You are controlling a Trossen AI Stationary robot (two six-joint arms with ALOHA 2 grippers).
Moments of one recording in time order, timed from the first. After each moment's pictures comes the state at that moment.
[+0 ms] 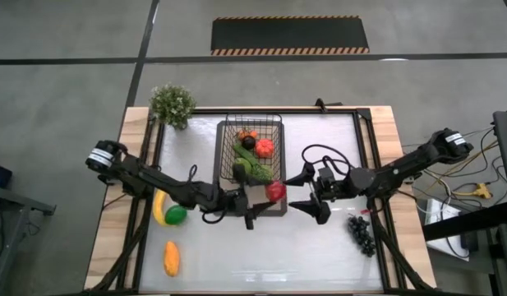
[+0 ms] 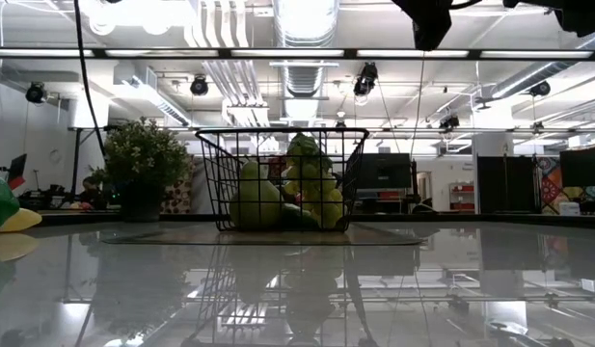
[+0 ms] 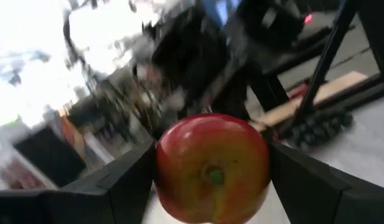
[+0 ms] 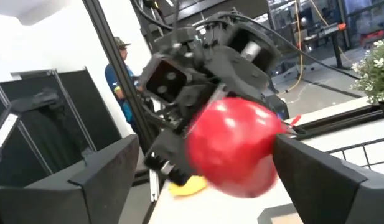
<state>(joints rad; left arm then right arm) -0.33 1.61 0.96 0.77 -0.51 0.62 0.33 1.21 0.51 0.87 0.19 0.32</state>
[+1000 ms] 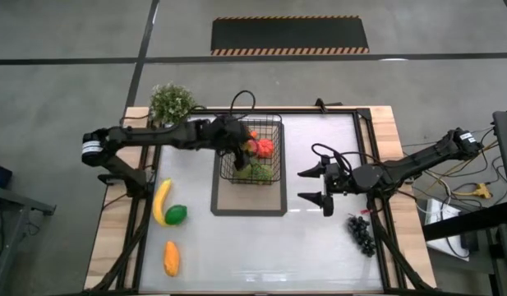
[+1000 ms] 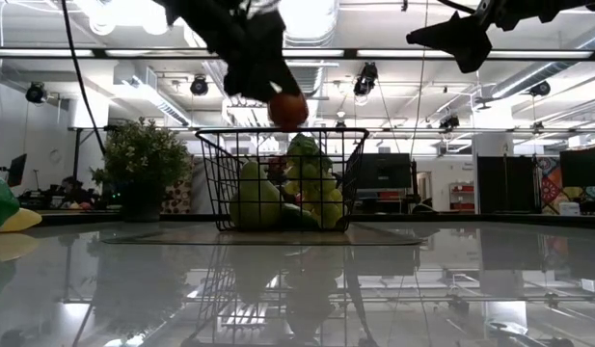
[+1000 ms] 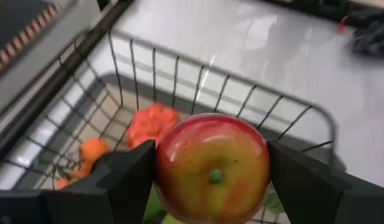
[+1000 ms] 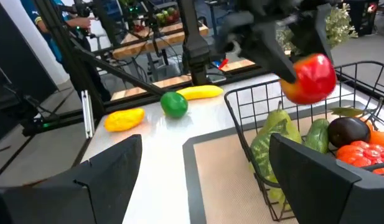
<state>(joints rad) 0.23 1.49 1.20 -0.37 -0.05 -0.13 0.33 0.93 0.51 0.24 0.34 0.30</state>
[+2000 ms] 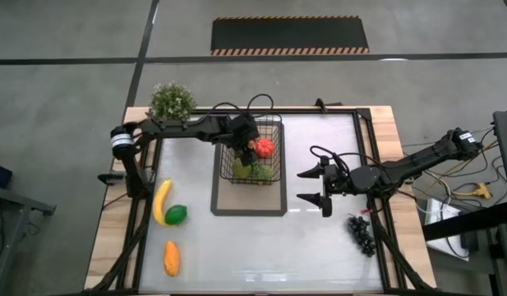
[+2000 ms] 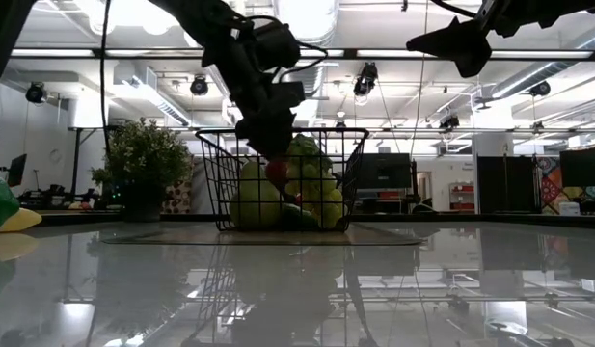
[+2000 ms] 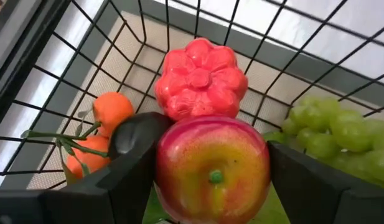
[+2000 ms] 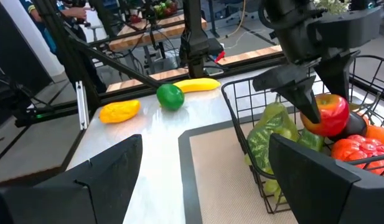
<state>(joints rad) 0.33 1.77 1.34 -0.53 -0.05 -0.04 0.33 0.94 0.50 0.24 0.34 0.29</state>
